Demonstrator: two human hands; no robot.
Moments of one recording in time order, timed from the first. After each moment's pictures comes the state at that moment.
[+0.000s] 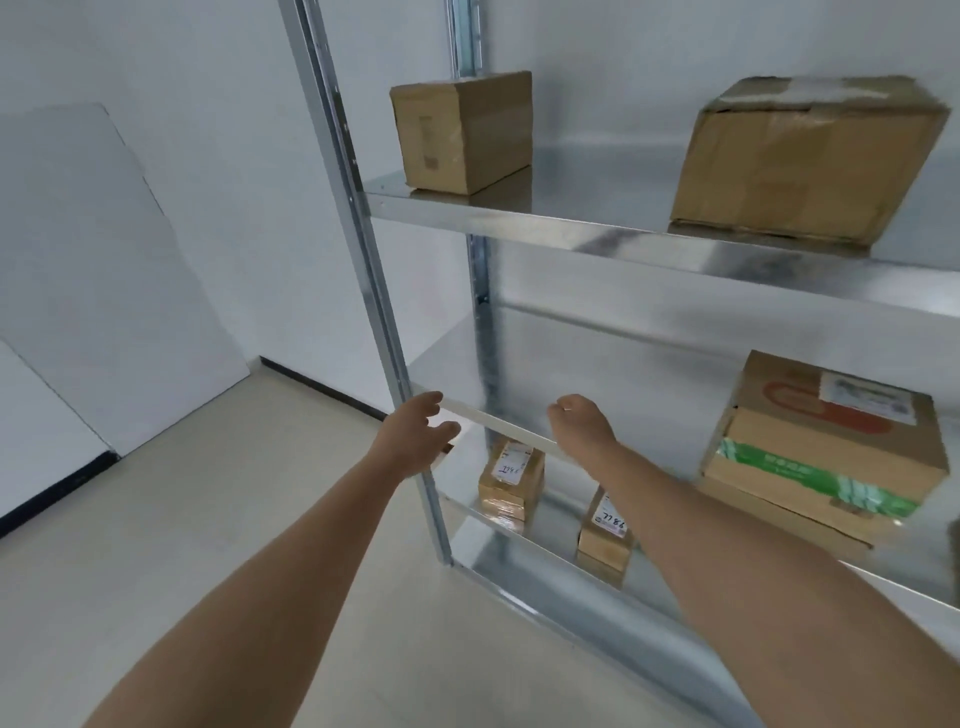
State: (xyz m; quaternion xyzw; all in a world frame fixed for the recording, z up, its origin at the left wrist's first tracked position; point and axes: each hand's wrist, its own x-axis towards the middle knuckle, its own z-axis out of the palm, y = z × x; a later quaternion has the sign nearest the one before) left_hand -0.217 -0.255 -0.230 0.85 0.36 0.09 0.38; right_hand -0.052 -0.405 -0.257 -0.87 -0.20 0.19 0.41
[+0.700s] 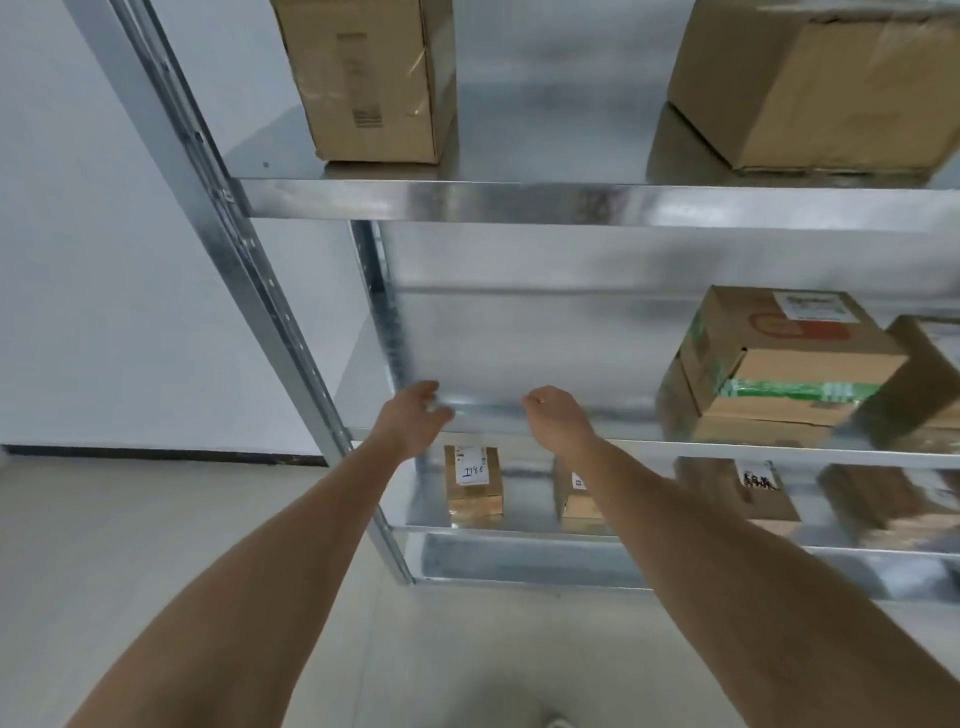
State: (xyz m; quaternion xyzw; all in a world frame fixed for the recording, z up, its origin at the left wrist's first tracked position) left_hand -0.079 -0.065 -0.291 0.89 0.17 -0.07 0.41; right_hand -0.036 -0.259 -0.294 -0.90 -0.01 0.15 0.41
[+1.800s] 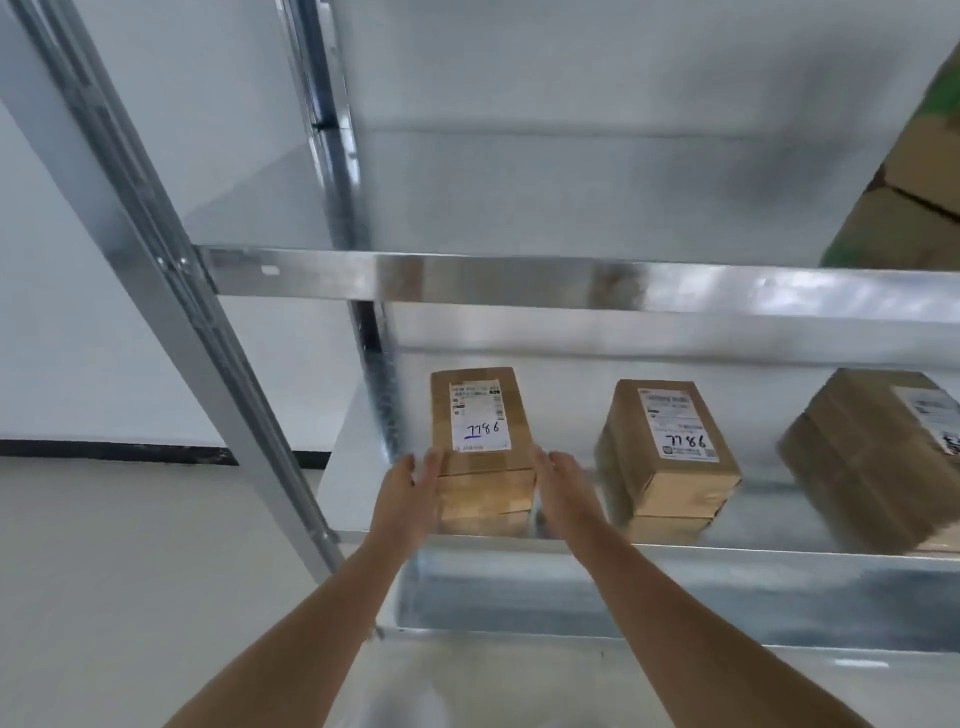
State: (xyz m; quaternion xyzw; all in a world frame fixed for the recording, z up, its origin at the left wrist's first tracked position) left_hand -0.013 -0.042 -0.737 0.80 0.23 0.01 0.55; right_hand 0.027 -0.224 -0.732 -0.86 0.07 0.14 0.49
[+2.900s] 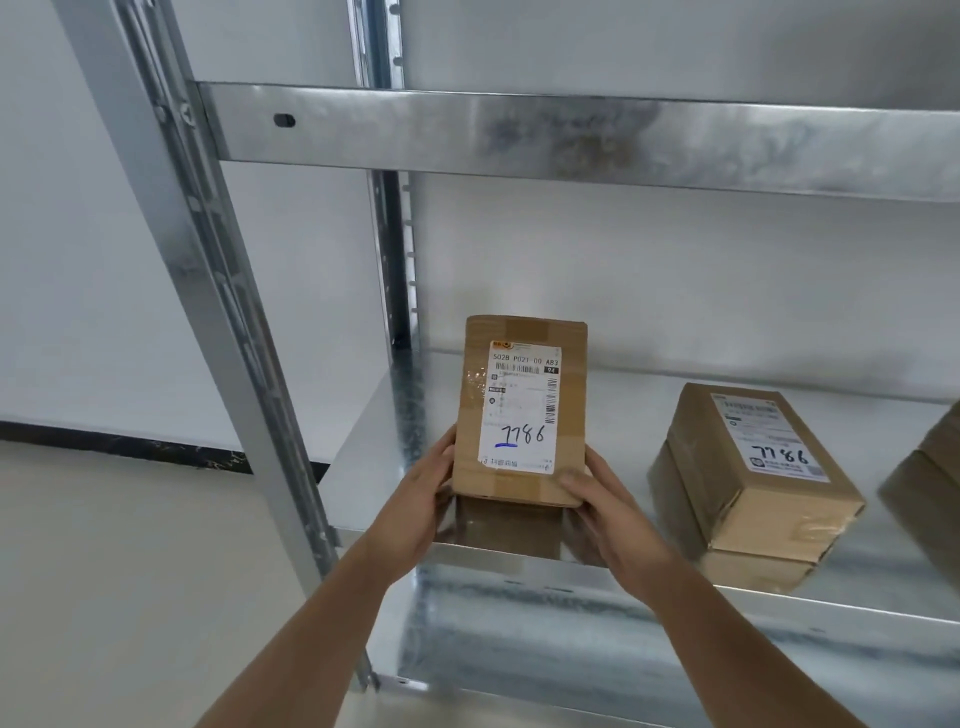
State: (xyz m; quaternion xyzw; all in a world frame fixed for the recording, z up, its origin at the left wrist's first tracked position) left_hand 0.010 -0.019 -0.820 0.67 0.03 0.01 0.74; right_hand 0.055 -0.238 -0.815 -0.63 -0.10 0.23 0.74
